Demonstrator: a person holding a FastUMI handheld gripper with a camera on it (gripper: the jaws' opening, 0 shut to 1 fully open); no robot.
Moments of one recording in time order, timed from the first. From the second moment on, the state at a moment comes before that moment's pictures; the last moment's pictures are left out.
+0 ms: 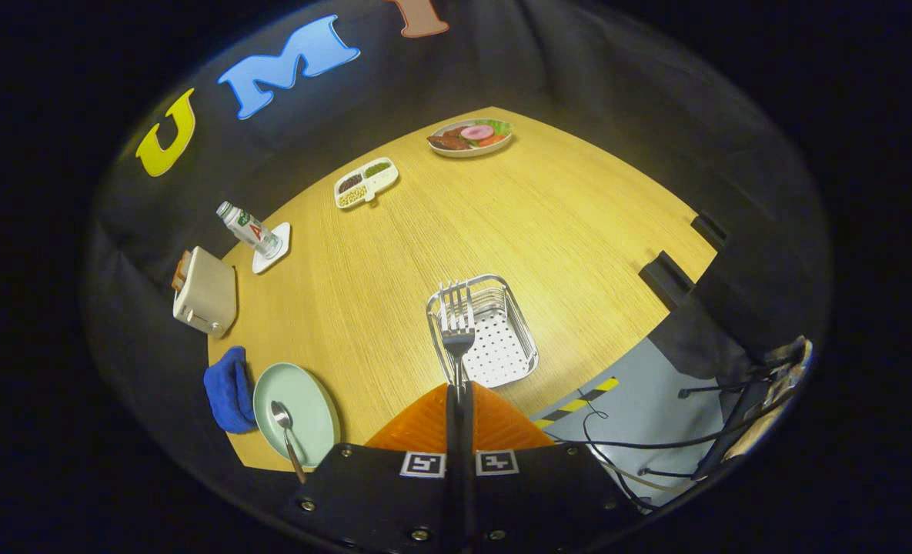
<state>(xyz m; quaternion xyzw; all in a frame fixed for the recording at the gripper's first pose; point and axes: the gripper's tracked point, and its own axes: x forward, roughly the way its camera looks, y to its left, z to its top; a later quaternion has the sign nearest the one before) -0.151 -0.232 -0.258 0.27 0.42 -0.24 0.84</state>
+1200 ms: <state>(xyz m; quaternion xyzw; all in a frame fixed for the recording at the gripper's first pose) -0.120 -0.234 -0.191 0.10 0.37 -0.25 0.89</state>
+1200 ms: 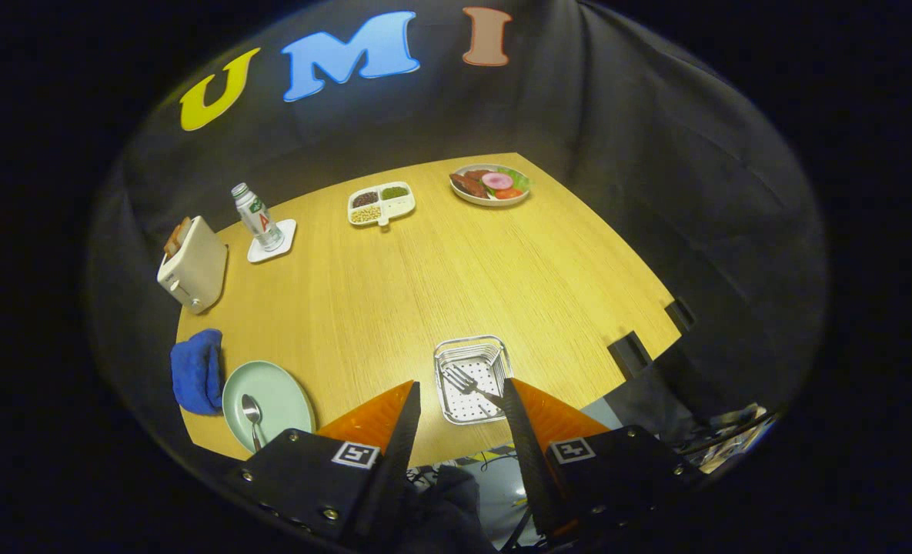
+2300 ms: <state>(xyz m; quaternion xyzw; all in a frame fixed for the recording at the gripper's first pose) -0.055 0.035 -0.297 0.04 0.51 0.07 0.86</state>
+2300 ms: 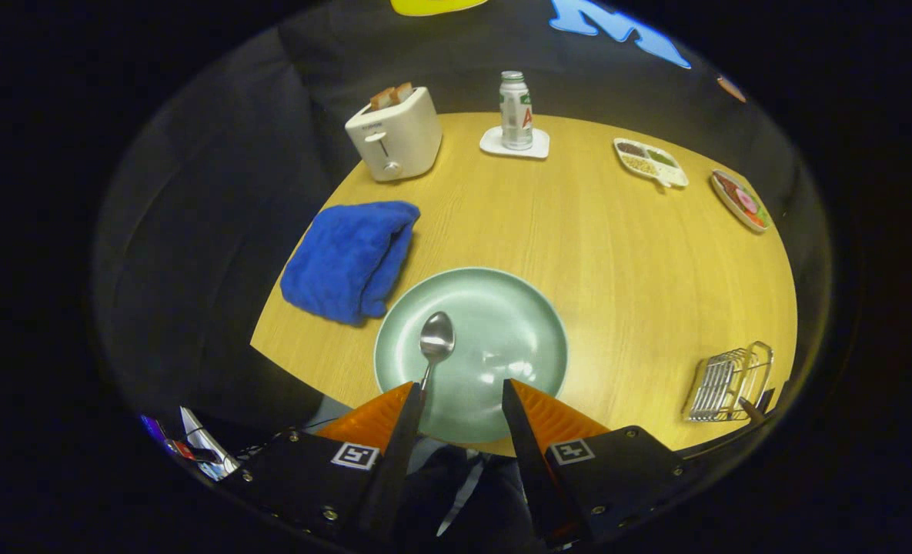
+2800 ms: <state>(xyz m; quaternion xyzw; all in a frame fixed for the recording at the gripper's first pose) -0.057 0.060 -0.354 0.04 0.57 0.08 0.82</state>
